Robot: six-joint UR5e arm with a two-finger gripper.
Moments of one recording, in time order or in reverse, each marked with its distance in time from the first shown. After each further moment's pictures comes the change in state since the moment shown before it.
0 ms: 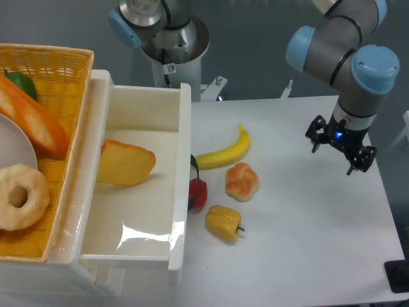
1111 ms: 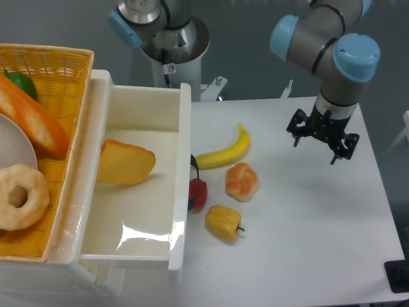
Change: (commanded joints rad) arm -0.044 0.103 -0.121 0.006 -0.067 -0.336
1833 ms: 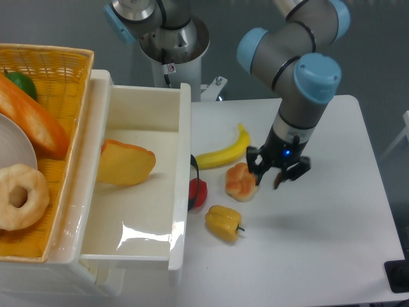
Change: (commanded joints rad) arm -0.137 -0.058 0.051 -0.015 -0.334 -0.575
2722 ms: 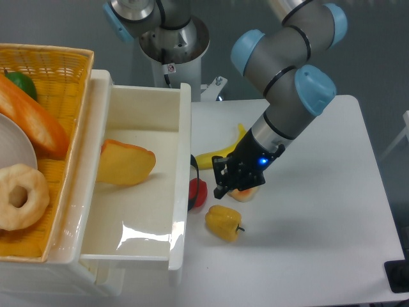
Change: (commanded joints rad) arm -0.024 0.034 -0.008 -0.175 -0.207 -0.019
